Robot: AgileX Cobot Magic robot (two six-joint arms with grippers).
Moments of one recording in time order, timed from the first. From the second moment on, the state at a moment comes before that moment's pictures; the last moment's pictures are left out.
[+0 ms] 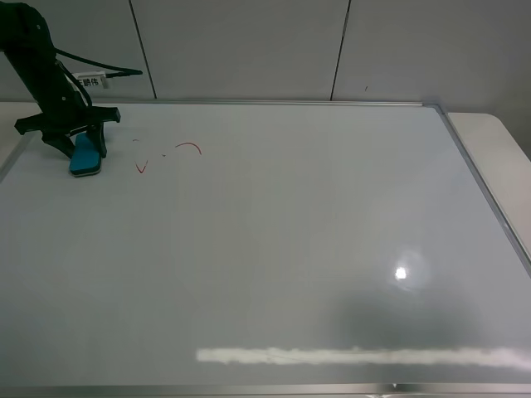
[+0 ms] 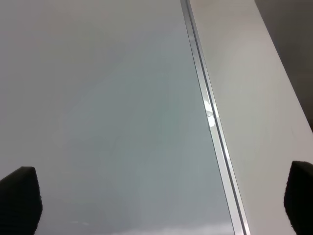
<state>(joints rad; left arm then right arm) 0.08 2.33 -1.81 -0.05 1.01 -0.13 -0.05 0.00 -0.50 0.01 1.06 -0.02</state>
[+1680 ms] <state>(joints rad) -0.24 2.55 -2.22 -0.06 1.16 -0.13 -0.05 0.00 -0.50 0.01 1.06 -0.02</state>
